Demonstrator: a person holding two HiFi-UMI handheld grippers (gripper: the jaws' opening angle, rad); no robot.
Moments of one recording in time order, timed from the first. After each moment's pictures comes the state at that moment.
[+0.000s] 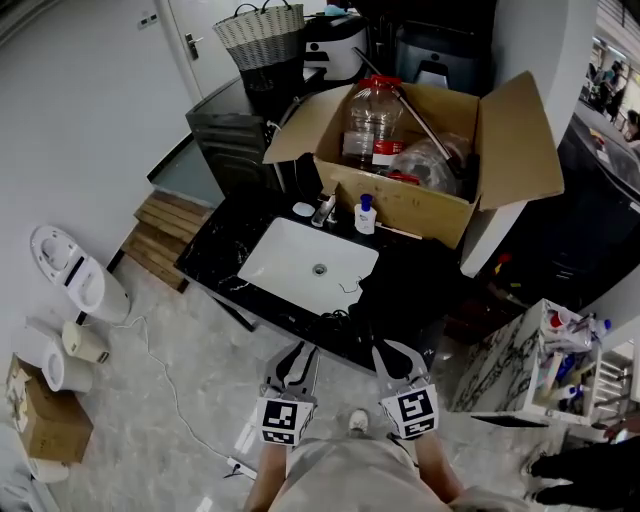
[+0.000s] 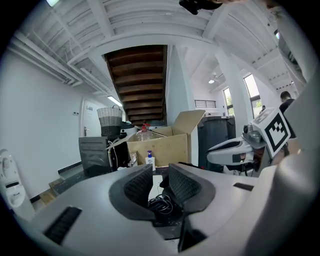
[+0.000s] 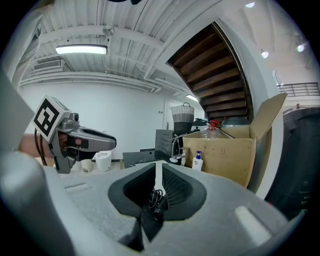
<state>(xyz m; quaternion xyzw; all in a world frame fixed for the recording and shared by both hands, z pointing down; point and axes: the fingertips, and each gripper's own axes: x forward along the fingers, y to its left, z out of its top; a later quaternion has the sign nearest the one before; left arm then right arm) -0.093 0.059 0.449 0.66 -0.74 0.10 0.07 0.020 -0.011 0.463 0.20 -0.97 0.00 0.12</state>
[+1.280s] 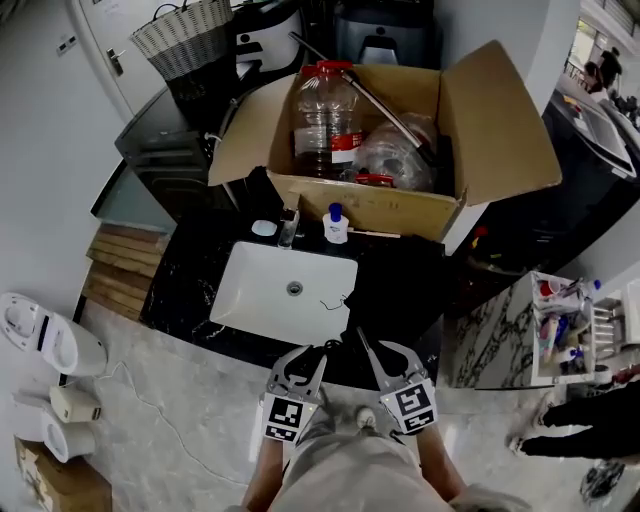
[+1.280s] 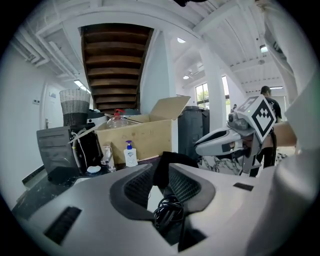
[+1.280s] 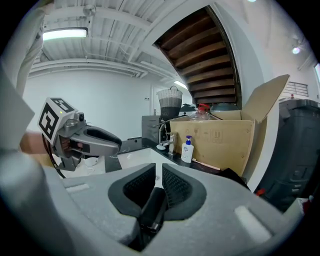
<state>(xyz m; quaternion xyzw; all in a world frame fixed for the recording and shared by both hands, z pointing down) -0.138 -0.052 0.512 0.79 -0.59 0.15 0.09 -0.043 -0.086 0.513 0.27 -0.94 0.06 0.18</state>
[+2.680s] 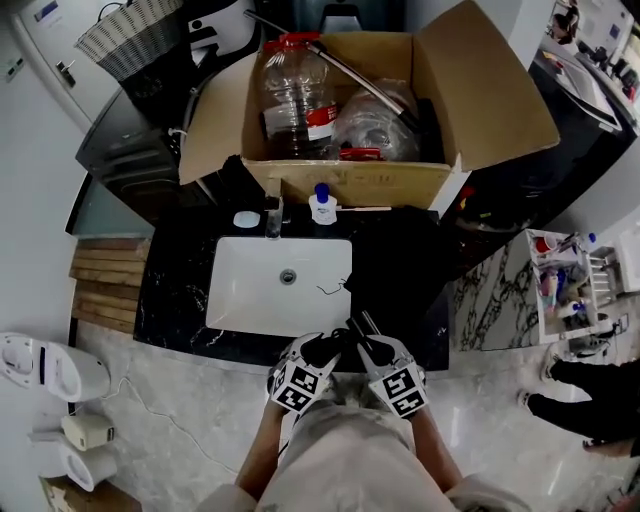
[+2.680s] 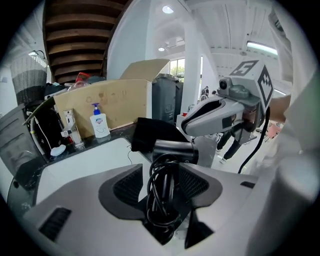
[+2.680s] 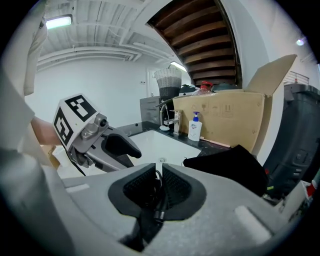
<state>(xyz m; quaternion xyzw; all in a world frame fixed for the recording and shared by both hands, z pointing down) -0.137 -0.064 0.632 0.85 -0.40 0.31 0.16 -0.086 -0.069 0.584 0.28 -0.92 0.12 0.26</state>
